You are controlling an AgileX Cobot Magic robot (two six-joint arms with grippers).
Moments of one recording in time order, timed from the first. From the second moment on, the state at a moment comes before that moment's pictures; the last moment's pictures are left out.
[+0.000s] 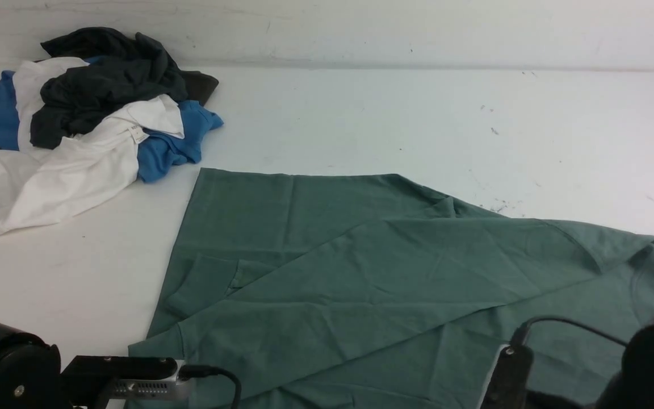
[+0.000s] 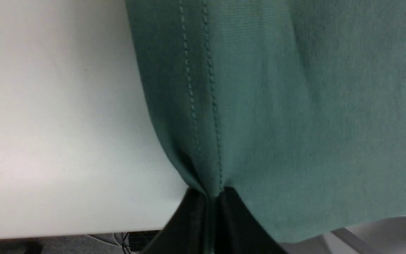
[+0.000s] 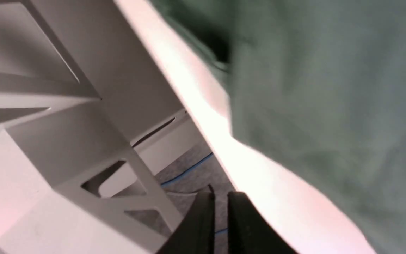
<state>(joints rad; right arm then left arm) 0.79 1.34 -0.68 0.21 1.07 -0.41 -0.44 1.28 -0.48 -0.16 0.88 -0.32</state>
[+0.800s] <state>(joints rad) 0.86 1.47 -0.58 0.01 0.81 -0.31 -0.44 1.26 -0.48 -0.17 0.94 -0.32</state>
